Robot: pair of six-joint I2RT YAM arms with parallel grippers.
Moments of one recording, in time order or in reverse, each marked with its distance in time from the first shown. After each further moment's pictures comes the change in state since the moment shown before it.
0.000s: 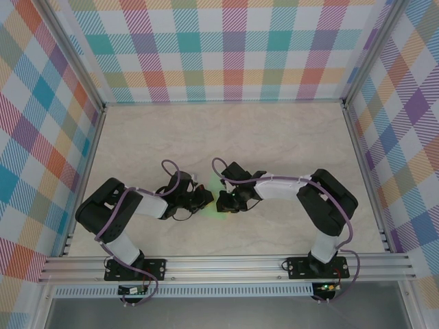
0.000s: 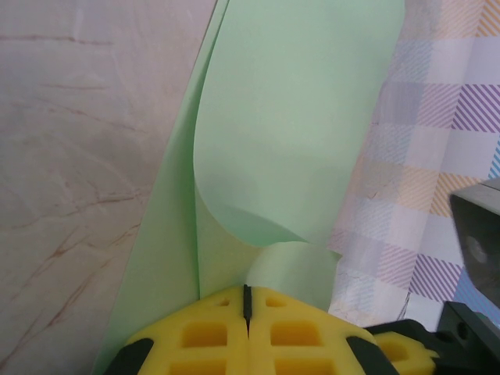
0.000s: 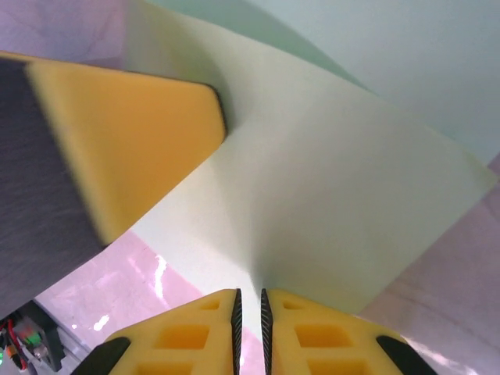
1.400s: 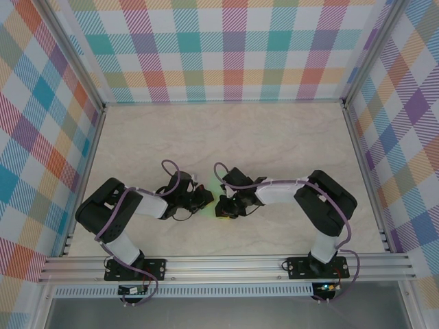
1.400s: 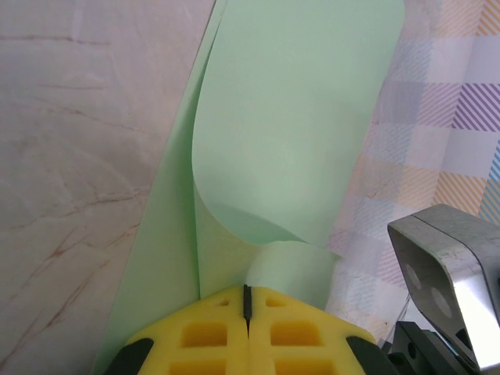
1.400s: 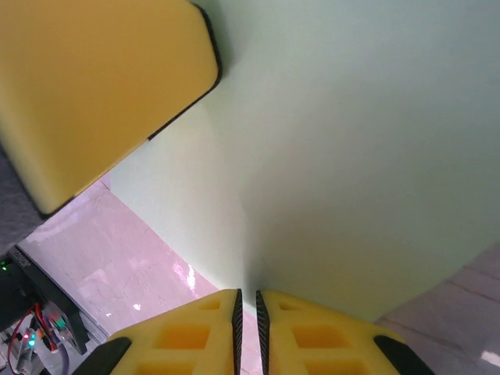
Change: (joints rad) left arm 0.000 0.000 0.000 0.000 0.000 0.003; right arm 0.016 0.011 -0.093 0.144 -0.077 0.096
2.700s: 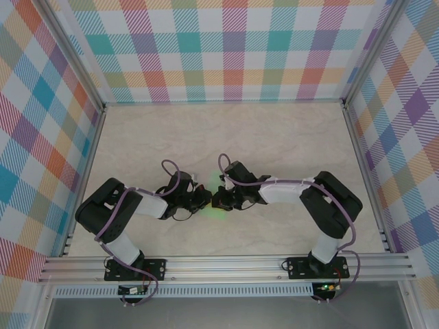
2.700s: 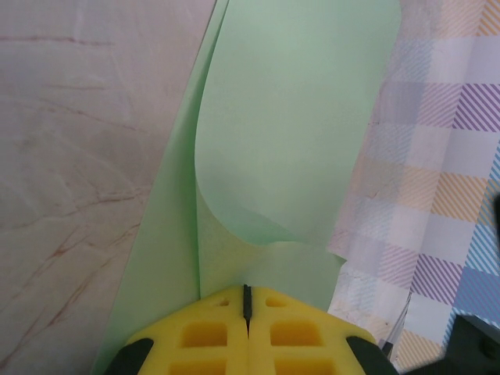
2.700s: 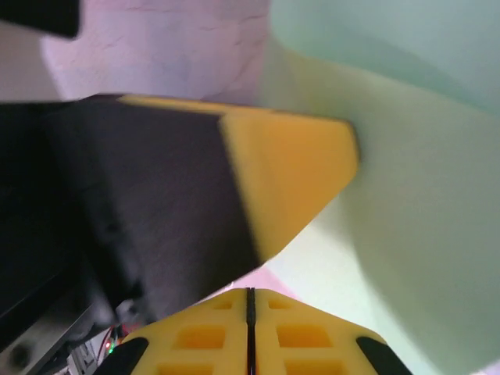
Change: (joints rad) left arm -0.001 -0.002 0.000 -0.003 -0.002 0.000; right arm -0.026 -0.027 0.002 0.151 -0.033 0.095
